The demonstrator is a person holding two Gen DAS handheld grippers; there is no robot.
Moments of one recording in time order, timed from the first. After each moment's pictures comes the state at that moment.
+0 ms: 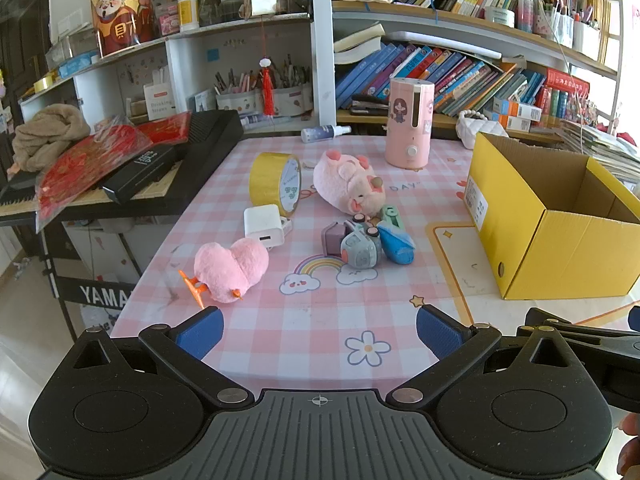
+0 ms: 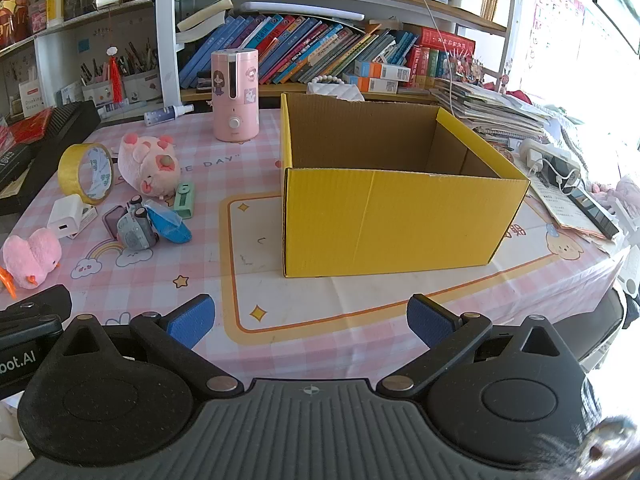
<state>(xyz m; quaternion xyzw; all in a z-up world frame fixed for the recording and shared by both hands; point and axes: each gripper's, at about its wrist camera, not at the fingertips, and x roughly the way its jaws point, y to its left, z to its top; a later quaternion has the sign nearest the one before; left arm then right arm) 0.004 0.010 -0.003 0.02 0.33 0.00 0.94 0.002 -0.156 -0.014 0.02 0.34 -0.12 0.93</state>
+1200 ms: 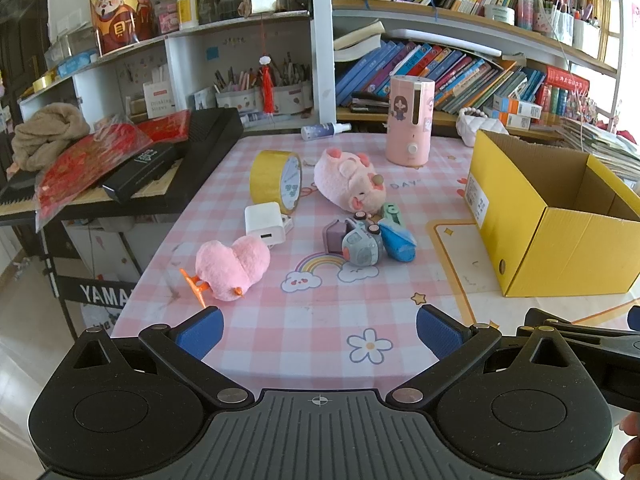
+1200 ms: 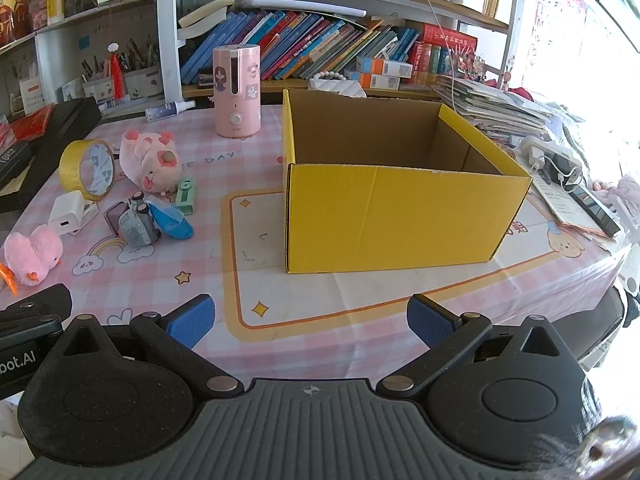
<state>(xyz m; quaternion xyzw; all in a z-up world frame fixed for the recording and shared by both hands) 0.004 0.011 -0.004 0.02 0.33 0.00 0.94 0.000 -0.153 -0.020 0.02 0.34 -0.12 0.93</state>
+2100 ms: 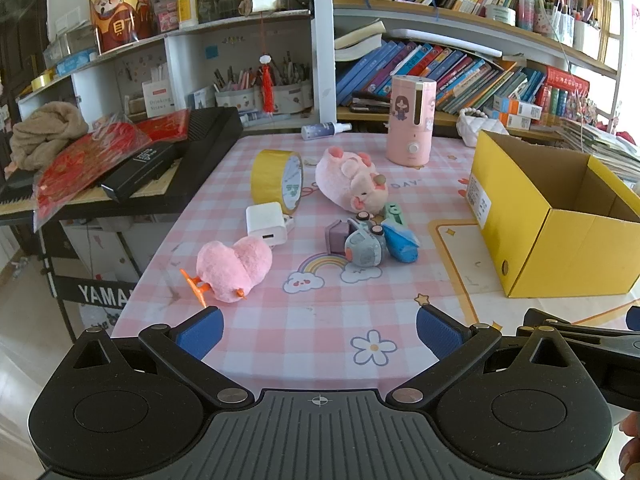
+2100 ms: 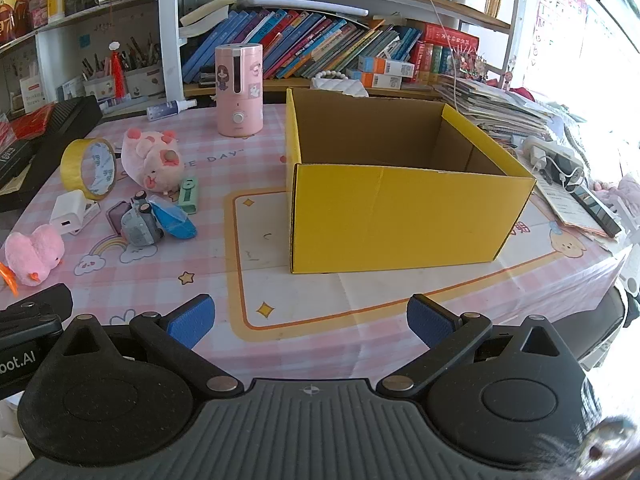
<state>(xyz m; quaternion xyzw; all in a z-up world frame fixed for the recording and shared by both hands) 0.004 0.012 -0.004 0.02 0.33 0.00 0.94 0.002 -0.151 -0.019 0.02 0.34 -0.12 0.93</state>
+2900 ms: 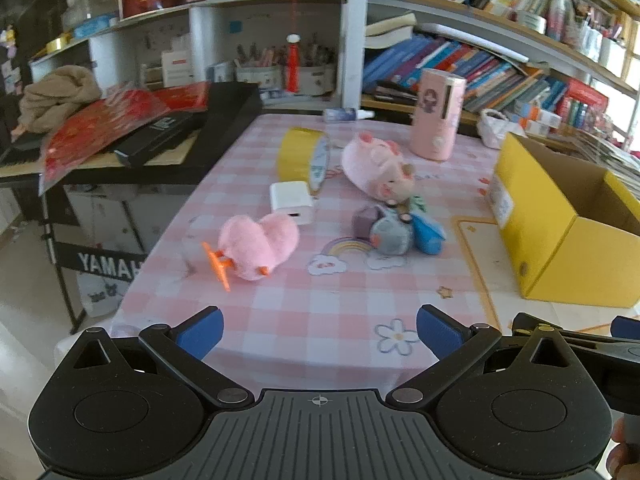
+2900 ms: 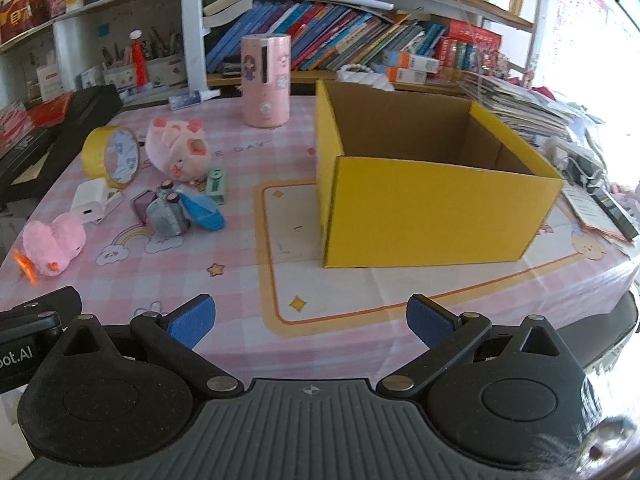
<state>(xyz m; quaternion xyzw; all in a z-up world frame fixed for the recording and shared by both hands) 0.011 0.047 -0.012 -0.02 0.36 0.02 0.93 0.015 -0.128 -0.022 0.01 0.36 -0.08 0.93</state>
